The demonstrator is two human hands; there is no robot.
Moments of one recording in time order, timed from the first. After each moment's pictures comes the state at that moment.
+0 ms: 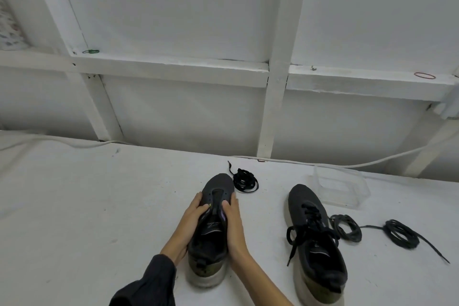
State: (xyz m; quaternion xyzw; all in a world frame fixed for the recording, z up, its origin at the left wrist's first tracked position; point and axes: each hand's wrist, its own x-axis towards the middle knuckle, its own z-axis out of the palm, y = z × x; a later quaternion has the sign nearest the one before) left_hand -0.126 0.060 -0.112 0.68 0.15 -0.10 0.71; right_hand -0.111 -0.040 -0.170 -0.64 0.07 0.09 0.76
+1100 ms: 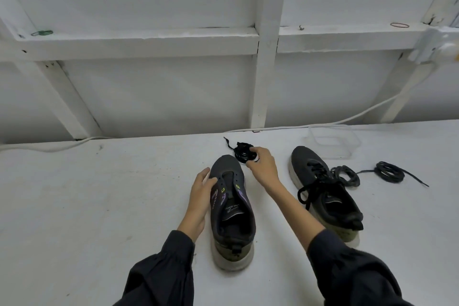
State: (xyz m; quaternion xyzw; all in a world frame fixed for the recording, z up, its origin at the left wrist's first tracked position) left_hand -0.120 0.080 -0.106 0.69 0.12 -0.09 0.71; right_hand -0.056 -0.088 -0.125 -0.87 0.11 -0.04 0.49
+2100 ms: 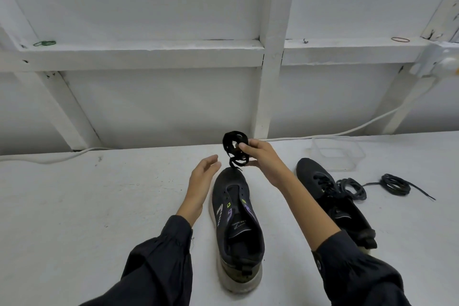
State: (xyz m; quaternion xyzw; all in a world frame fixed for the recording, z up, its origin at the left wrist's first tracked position) left_hand -0.067 0.096 -0.082 0.72 0.03 -0.05 0.69; right_hand -0.038 -0.081 -0.059 -0.71 0.00 0.05 0.71
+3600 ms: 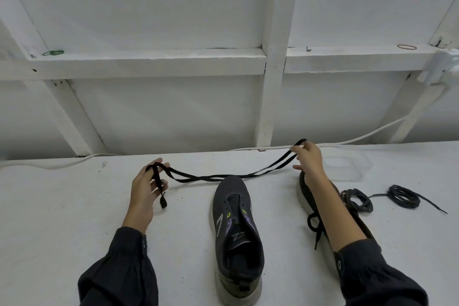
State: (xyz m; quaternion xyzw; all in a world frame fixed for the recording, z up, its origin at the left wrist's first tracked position) left_hand -0.052 0.193 -0.076 0.61 0.17 0.06 0.77; right_hand -0.018 -0.167 -0.067 -0.72 0.25 -0.13 0.63
